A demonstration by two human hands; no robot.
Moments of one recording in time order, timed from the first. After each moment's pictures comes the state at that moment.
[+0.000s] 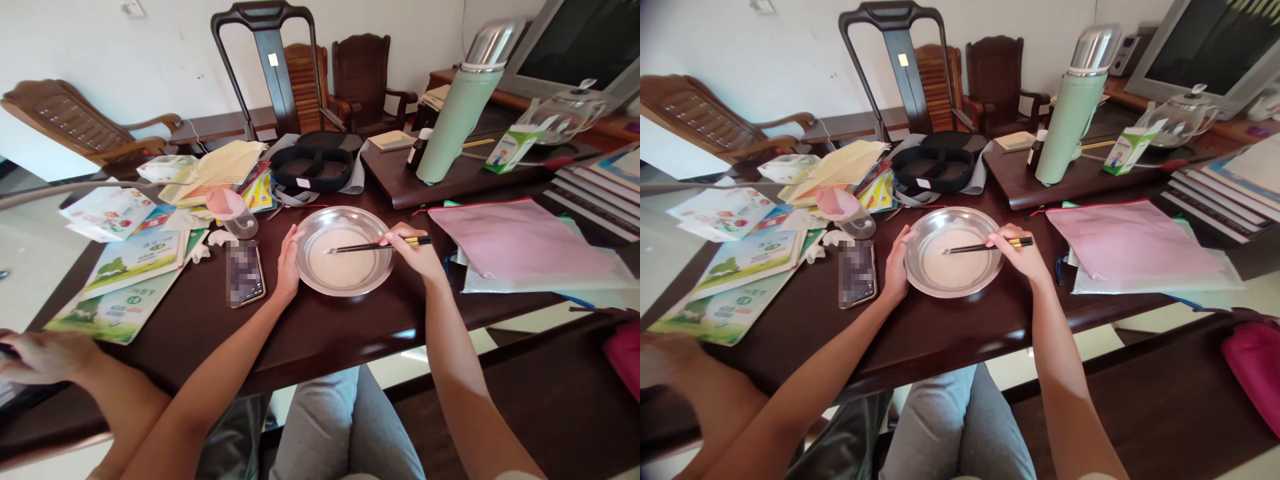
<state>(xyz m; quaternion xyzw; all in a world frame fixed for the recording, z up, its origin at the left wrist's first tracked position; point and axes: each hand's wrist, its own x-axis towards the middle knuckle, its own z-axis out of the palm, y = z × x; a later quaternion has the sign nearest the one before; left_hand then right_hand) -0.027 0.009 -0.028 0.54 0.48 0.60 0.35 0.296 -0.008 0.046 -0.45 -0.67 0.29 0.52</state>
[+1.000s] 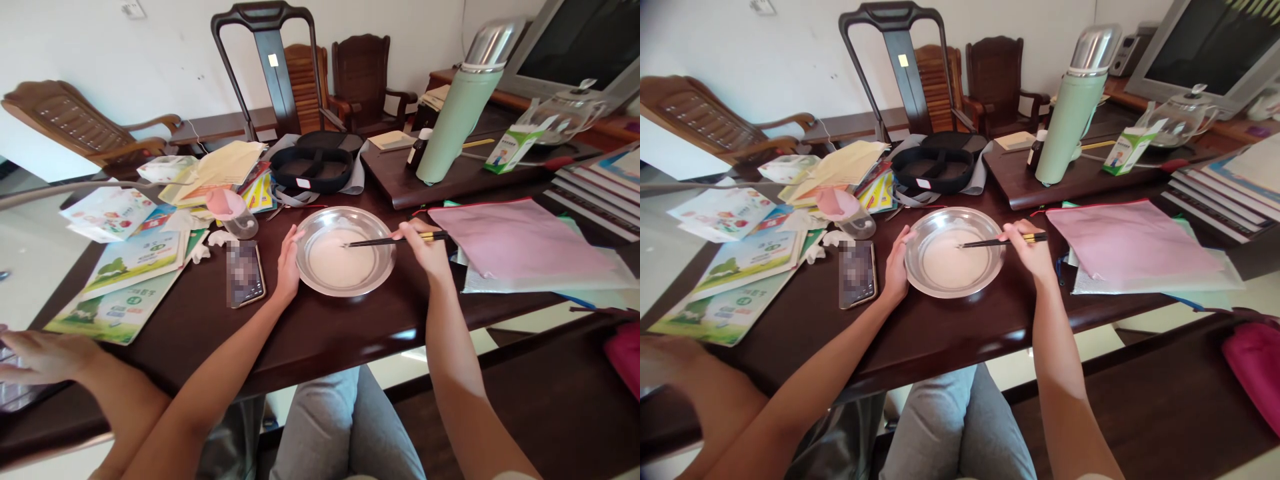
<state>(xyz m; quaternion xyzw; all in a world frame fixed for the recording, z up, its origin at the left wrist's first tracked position) -0.027 0.008 -0.025 0.53 0.47 0.61 0.36 0.304 -0.007 0.044 -0.47 -0.62 0.26 0.58</state>
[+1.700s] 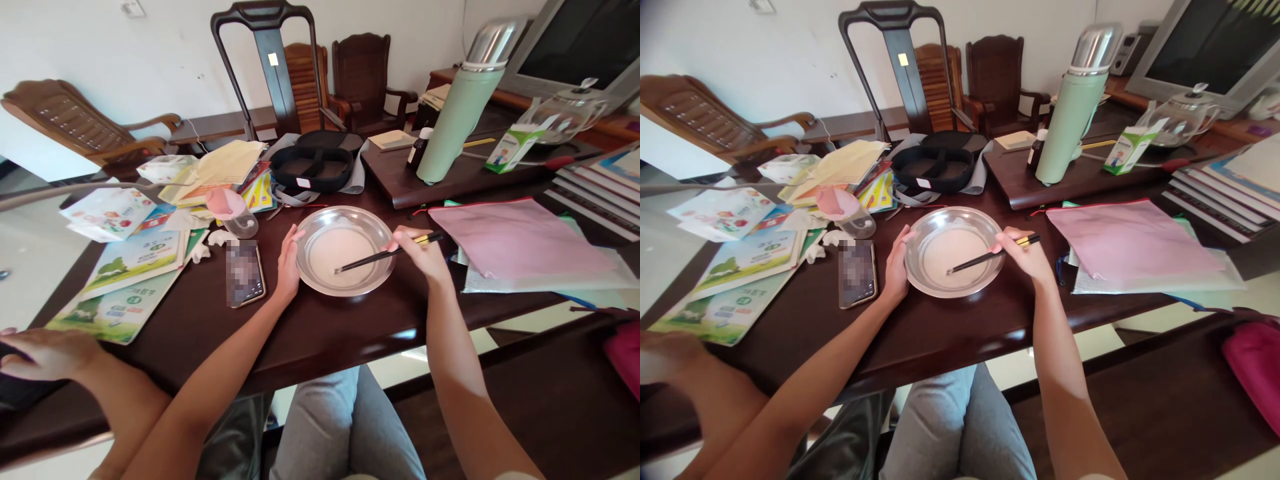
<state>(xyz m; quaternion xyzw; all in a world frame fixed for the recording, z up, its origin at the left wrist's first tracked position) -0.027 0.009 -0.028 0.54 0.47 0.60 0.35 0.299 -0.013 0.048 -0.43 -0.64 0.34 0.54</state>
